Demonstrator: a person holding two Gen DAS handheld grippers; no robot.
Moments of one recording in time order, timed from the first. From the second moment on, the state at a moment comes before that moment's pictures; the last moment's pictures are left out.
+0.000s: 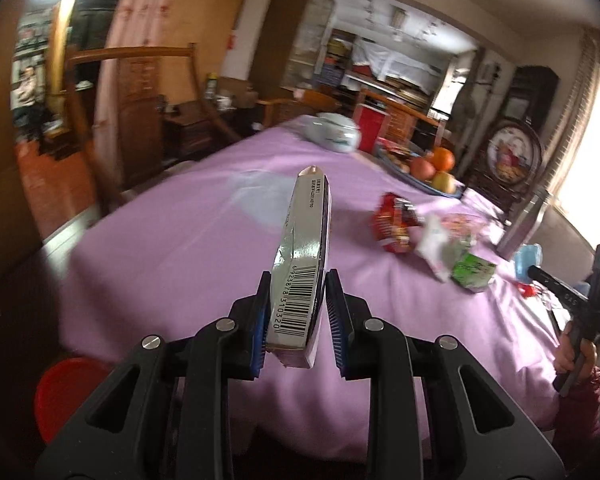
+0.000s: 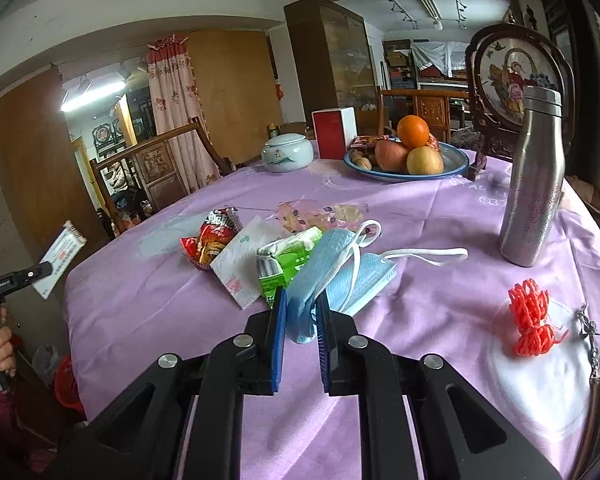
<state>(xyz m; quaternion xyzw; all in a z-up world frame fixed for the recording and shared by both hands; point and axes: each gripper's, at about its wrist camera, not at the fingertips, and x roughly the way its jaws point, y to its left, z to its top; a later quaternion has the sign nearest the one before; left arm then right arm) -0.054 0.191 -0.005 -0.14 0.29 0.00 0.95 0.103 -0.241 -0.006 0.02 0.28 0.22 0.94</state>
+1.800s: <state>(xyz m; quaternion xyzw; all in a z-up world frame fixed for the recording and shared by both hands) -0.227 0.450 -0.125 -0.30 0.30 0.30 0.85 -0.052 0.265 -0.063 -0.17 0.40 0.62 0.65</state>
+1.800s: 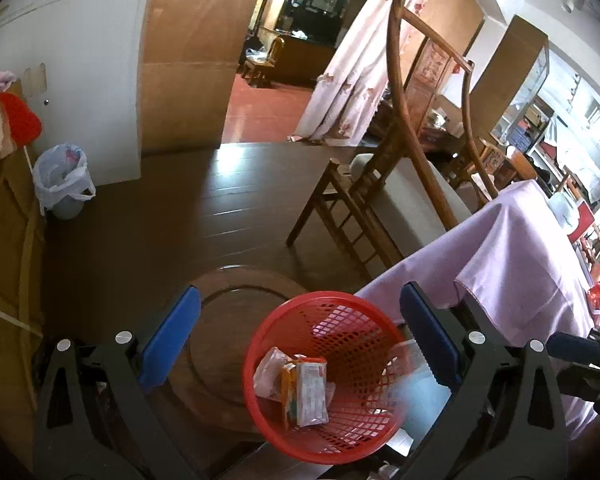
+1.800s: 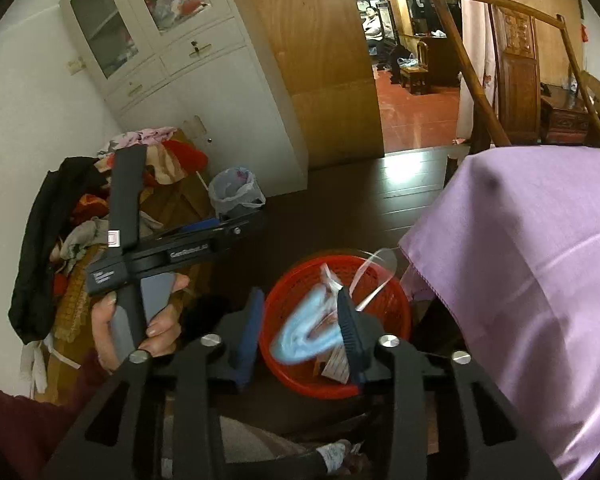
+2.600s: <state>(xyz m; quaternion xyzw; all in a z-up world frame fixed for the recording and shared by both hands) -0.207 0.394 -0.066 -0.24 0.29 0.27 0.89 -0.023 0.173 -0.013 -0.10 0.35 0.59 0.72</state>
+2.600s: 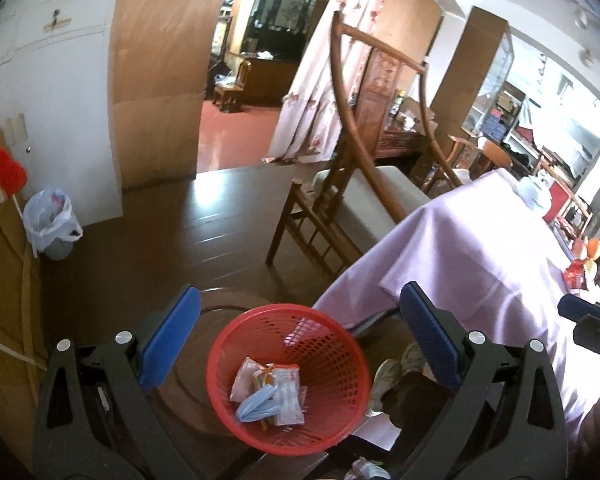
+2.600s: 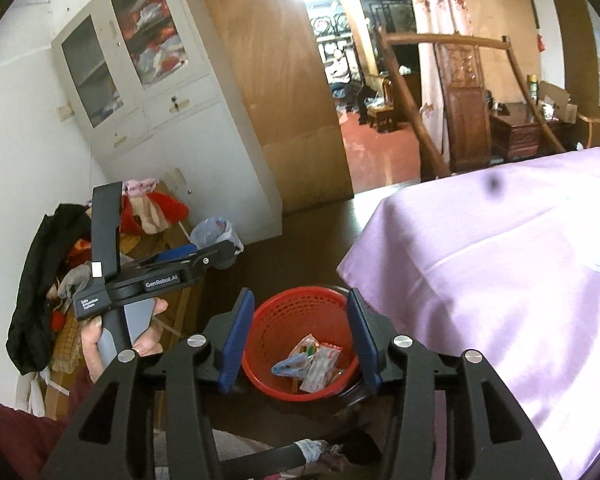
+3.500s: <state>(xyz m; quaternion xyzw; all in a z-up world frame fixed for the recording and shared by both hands) -0.076 0.229 -0.014 -0.13 0.32 0.10 0.93 0.076 -0.106 0.020 0.00 0.29 0.38 0.88</state>
